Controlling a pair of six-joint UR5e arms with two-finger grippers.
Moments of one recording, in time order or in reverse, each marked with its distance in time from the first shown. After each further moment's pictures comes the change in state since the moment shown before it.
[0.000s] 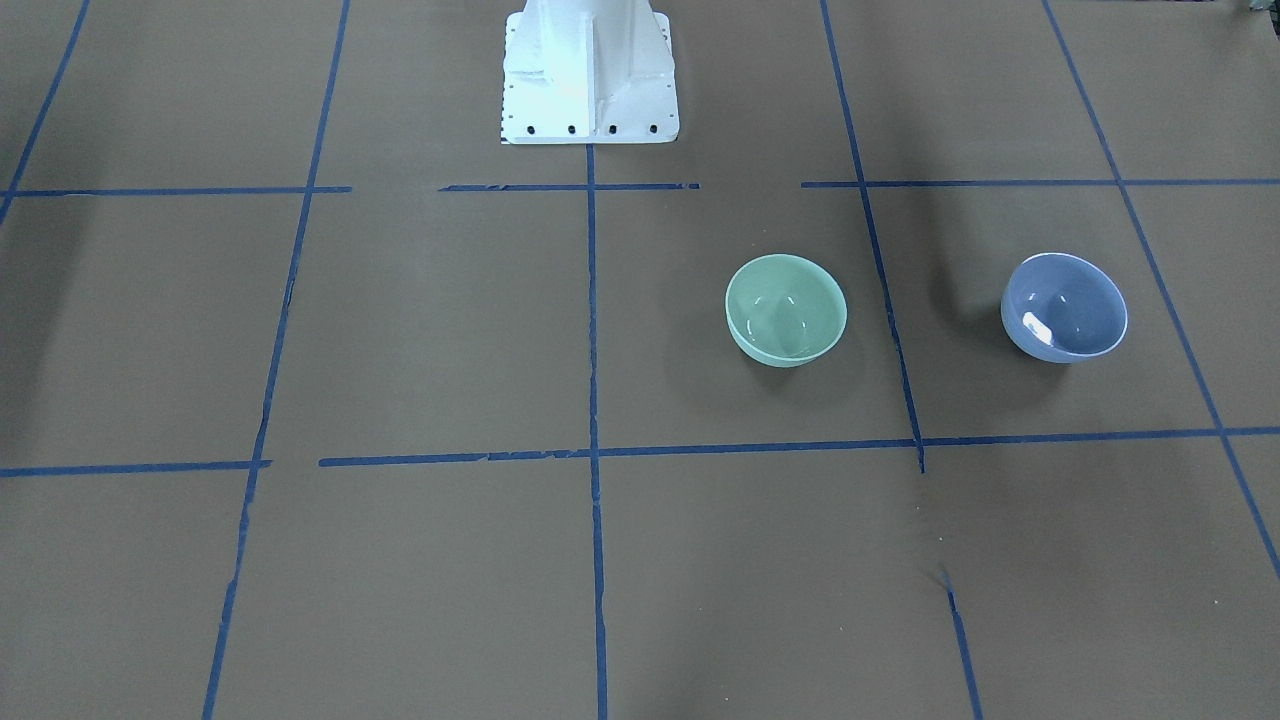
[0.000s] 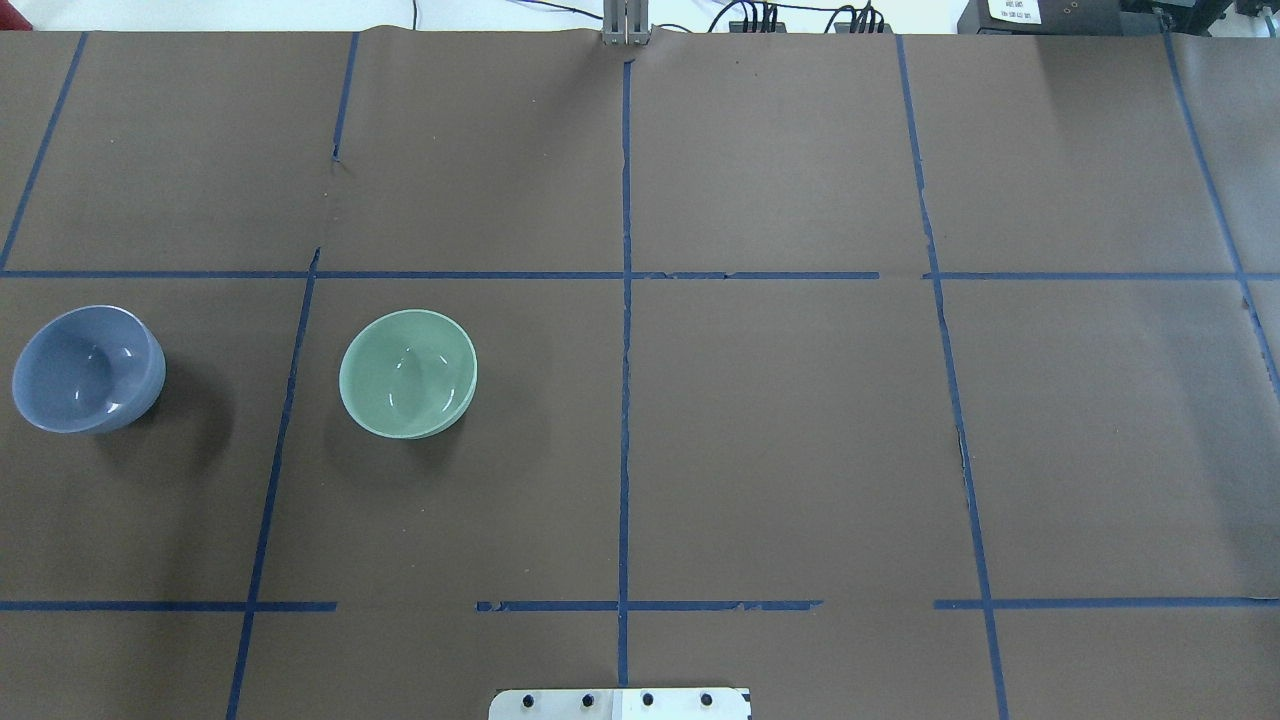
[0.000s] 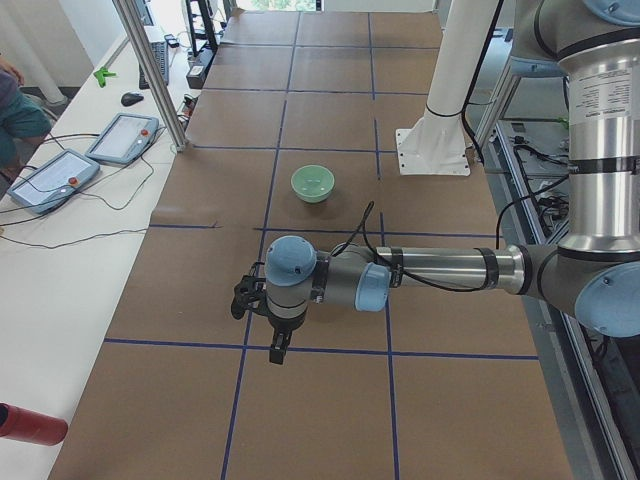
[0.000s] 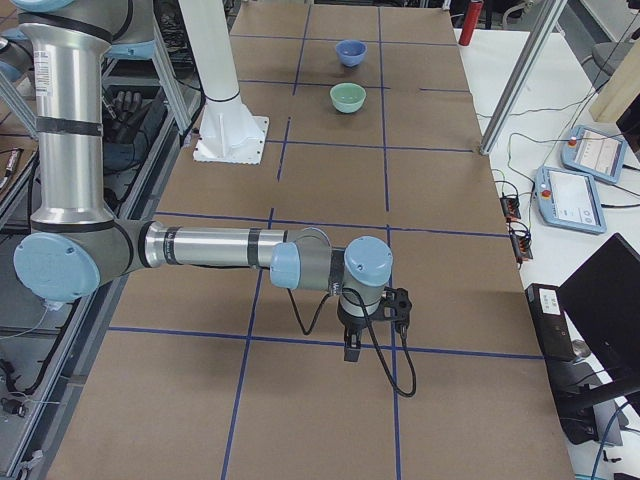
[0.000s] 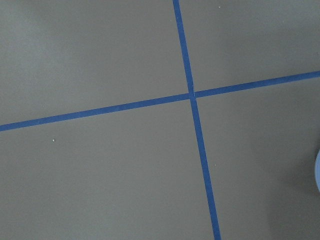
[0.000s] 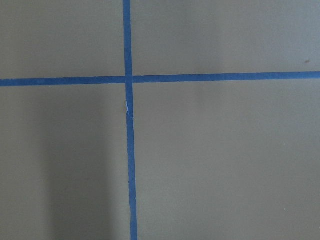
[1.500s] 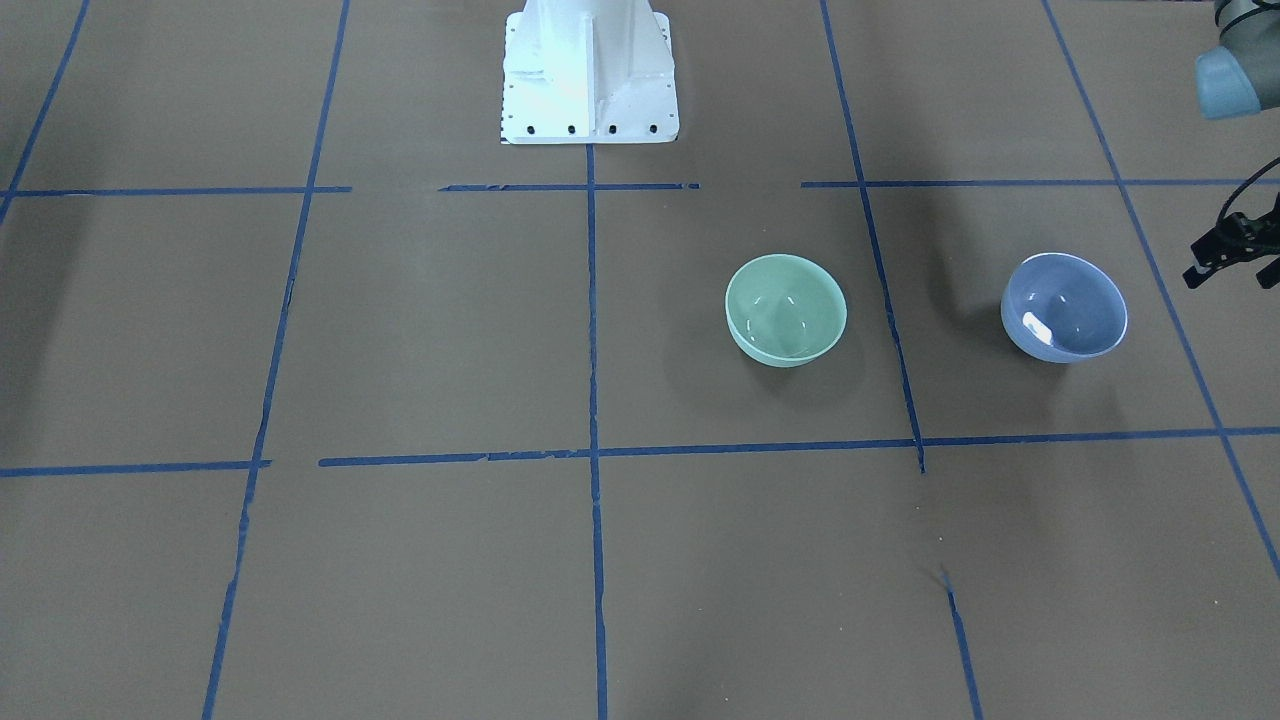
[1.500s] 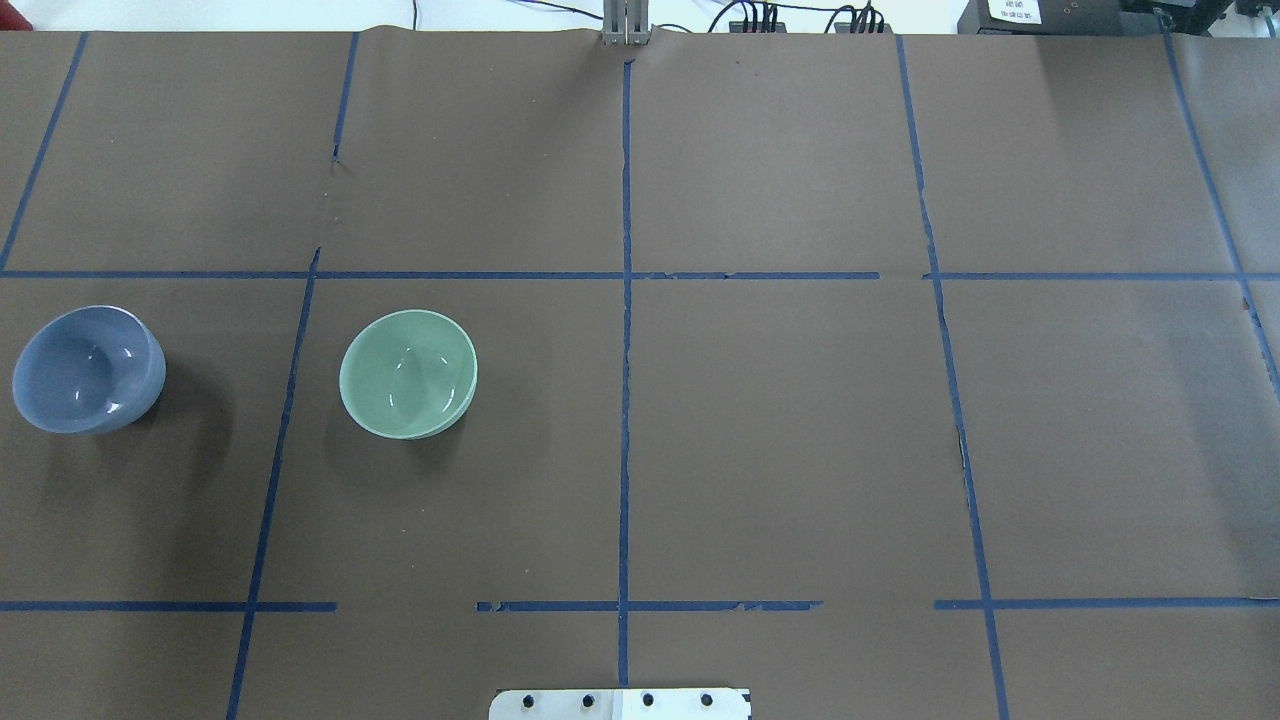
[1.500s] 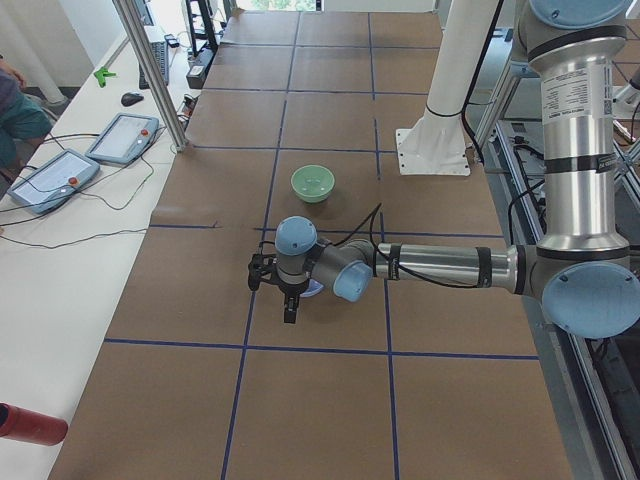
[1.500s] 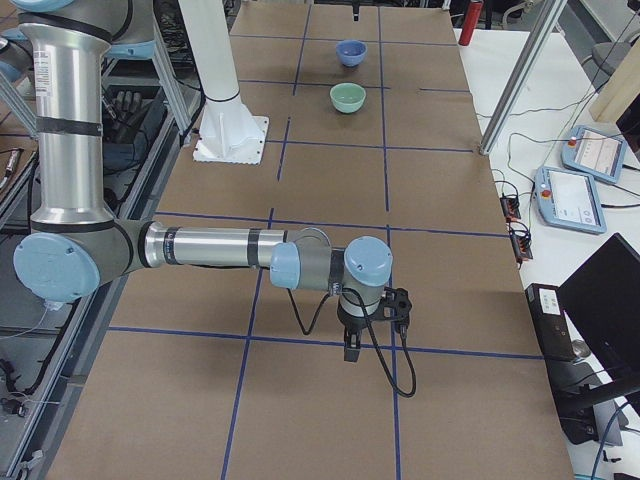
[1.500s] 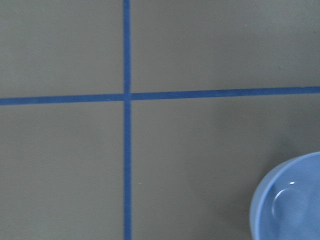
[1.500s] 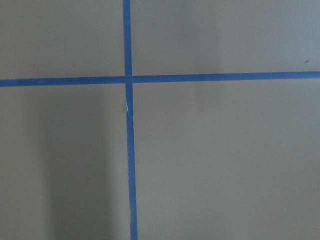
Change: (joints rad) left arm 0.339 0.017 0.011 -0.328 0.043 -0.602; right arm 0.000 0.000 0.000 0.000 0.000 0.001
